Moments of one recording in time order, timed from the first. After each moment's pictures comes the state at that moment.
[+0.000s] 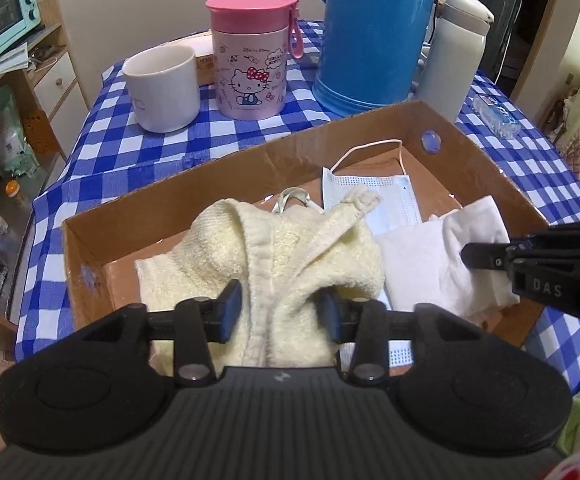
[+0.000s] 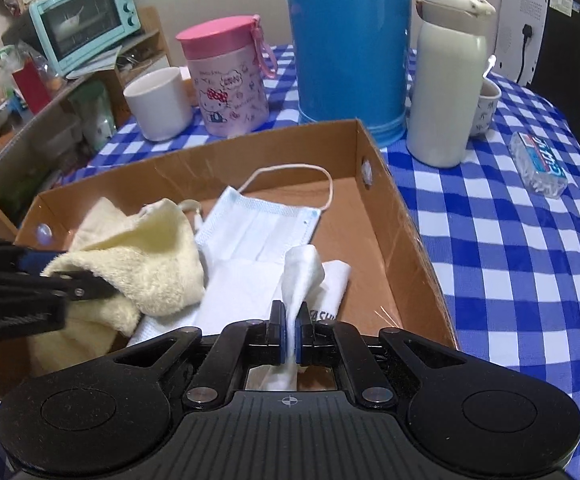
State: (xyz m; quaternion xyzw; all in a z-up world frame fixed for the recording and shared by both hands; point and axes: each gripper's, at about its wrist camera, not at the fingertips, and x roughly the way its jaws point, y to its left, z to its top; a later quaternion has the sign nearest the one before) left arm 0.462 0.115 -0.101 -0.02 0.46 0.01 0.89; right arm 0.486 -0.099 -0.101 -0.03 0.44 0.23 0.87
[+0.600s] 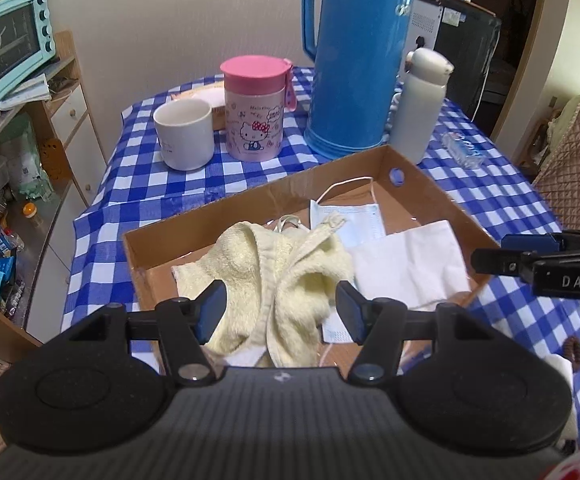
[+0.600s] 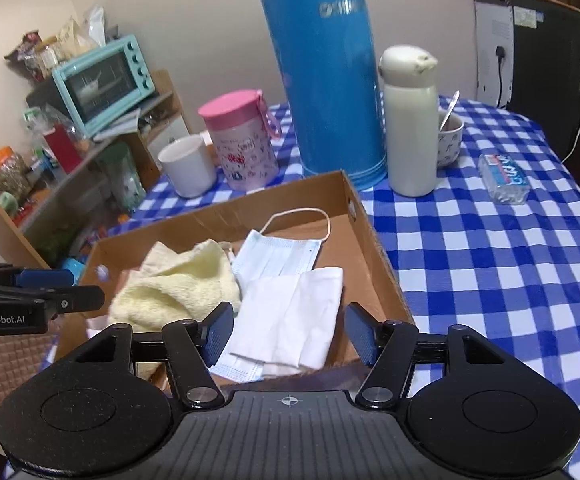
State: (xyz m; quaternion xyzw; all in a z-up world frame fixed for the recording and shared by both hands) left arm 0.394 0.114 -0.035 -0.02 0.40 0.01 0.91; right arm 0.427 -0.145 -0.042 0.04 0.38 0.25 0.89
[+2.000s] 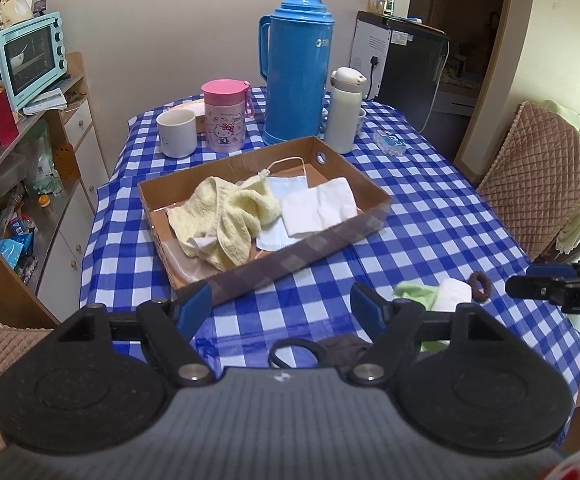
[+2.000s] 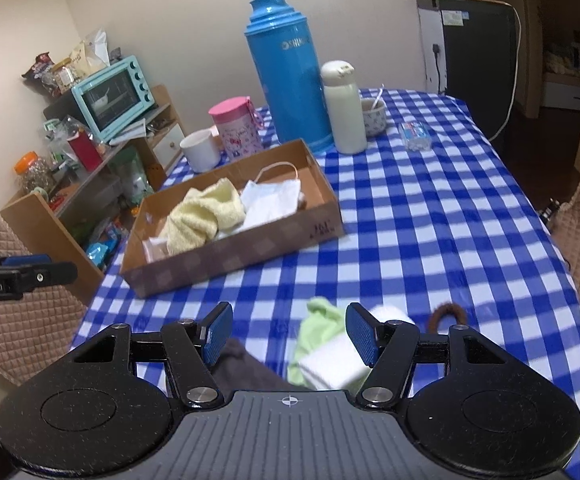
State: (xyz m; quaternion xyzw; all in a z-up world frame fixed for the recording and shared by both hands) left arm 0.208 0.050 0.027 -0.02 0.37 -0.01 0.93; right arm 0.223 -0.245 0.010 0.07 0.38 0.22 0.90
